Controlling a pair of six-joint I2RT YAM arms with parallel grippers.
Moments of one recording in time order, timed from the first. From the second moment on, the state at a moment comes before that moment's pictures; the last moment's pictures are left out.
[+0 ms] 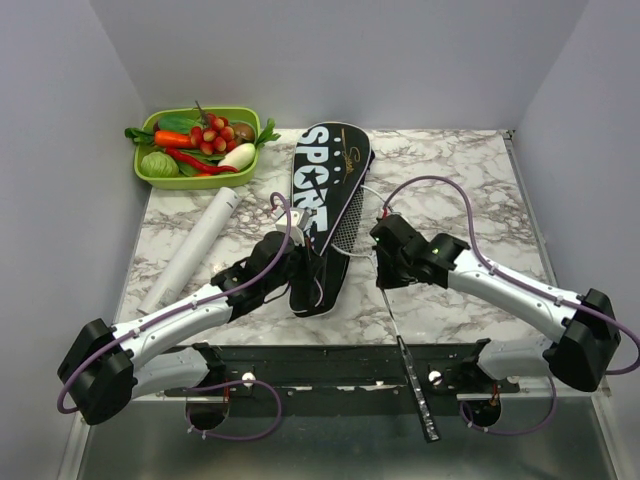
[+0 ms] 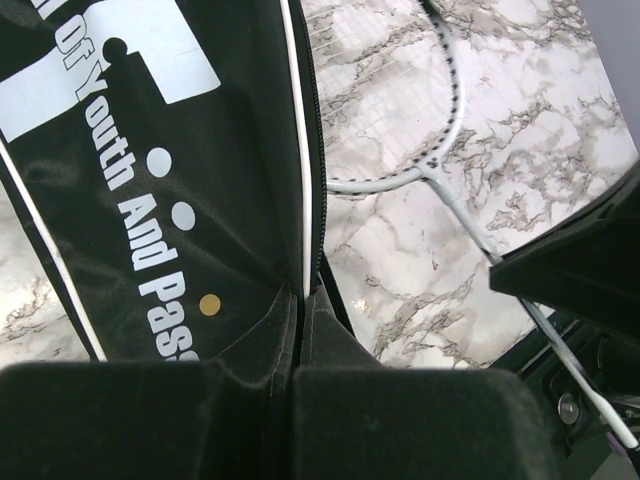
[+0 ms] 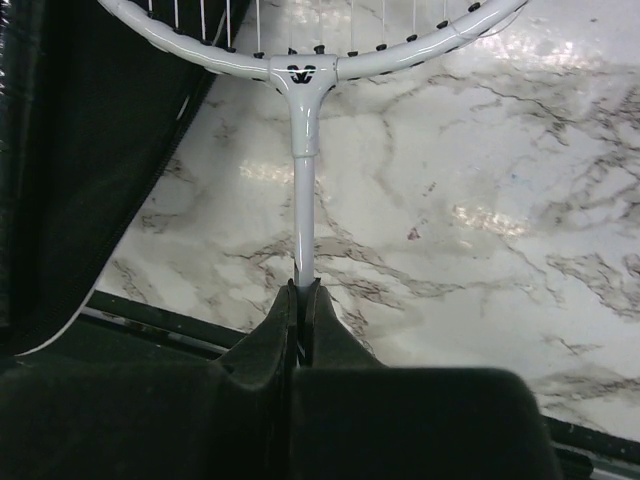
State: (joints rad) left arm -0.82 1.08 0.62 0.02 -0.09 -0.57; right arm 0.84 1.28 1.00 -0.80 0.18 0.61
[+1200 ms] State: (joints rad) left arm -0.81 1.04 0.54 0.05 -0.07 -0.61; right arm 0.62 2.10 1.63 -0.38 0.16 0.56
